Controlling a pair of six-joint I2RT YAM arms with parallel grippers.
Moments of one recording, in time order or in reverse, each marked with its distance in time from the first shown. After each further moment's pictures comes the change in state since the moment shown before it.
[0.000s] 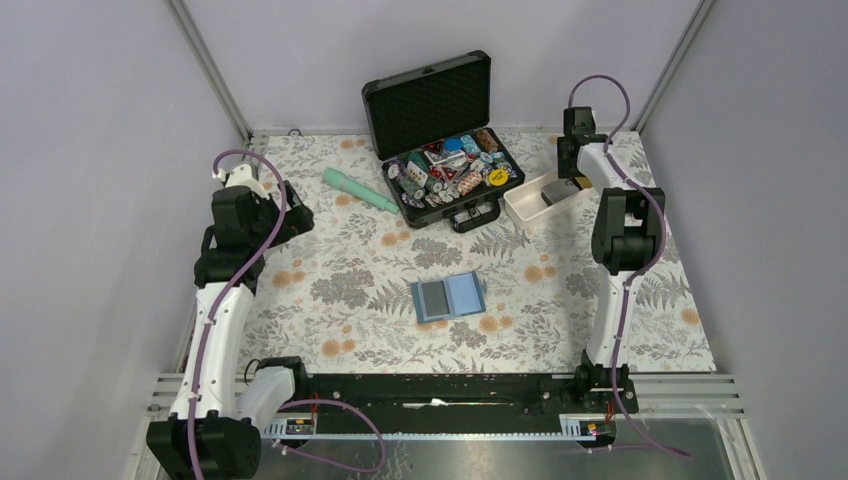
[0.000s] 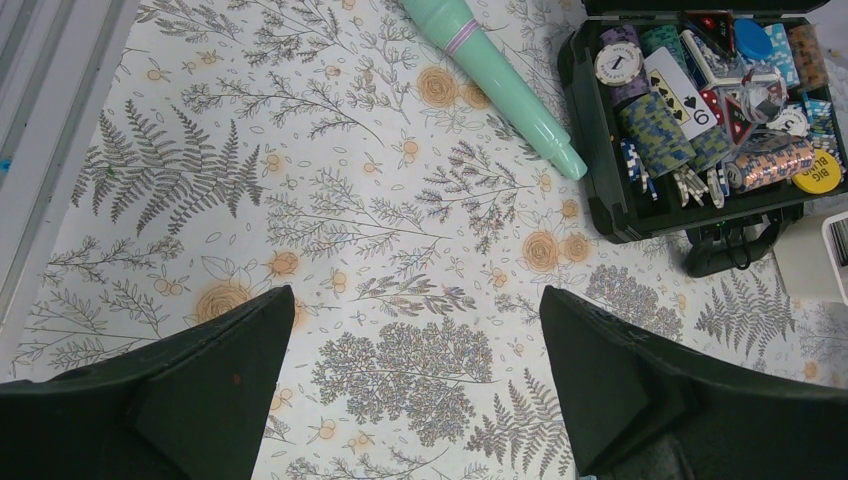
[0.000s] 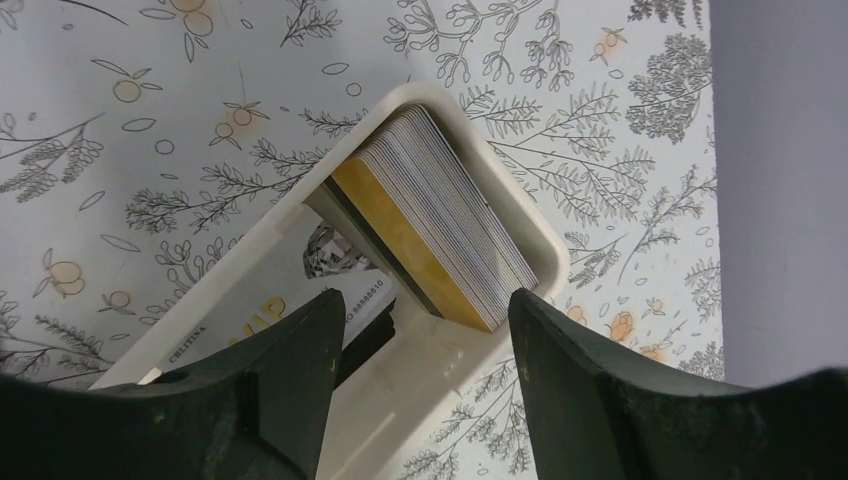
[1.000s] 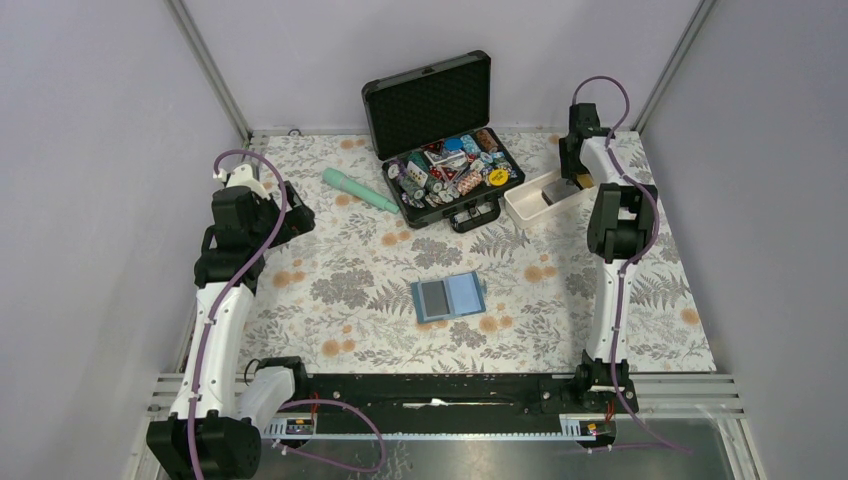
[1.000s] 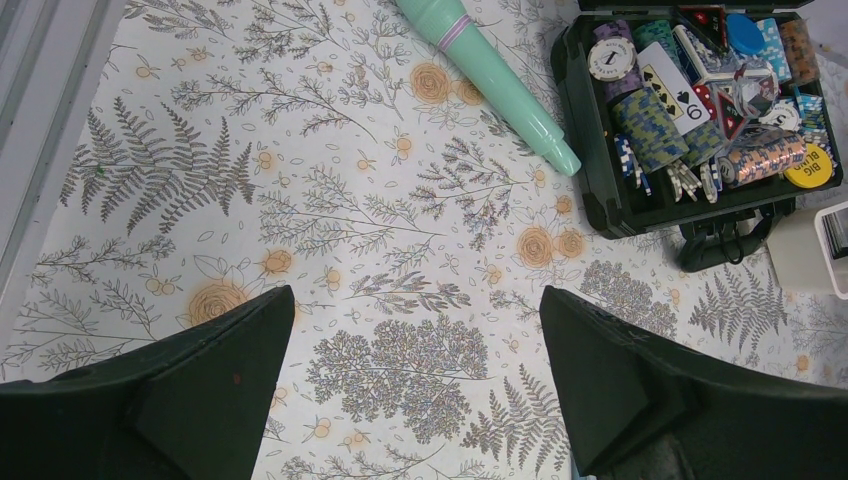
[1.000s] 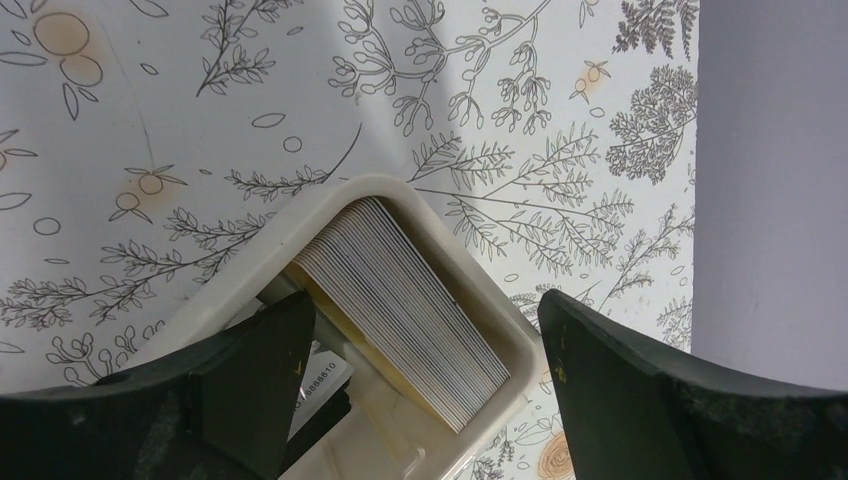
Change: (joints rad) left arm 0.000 0.000 -0.003 0.000 0.016 -0.003; right arm -0.040 0.199 0.246 -0.114 0.021 -0.068
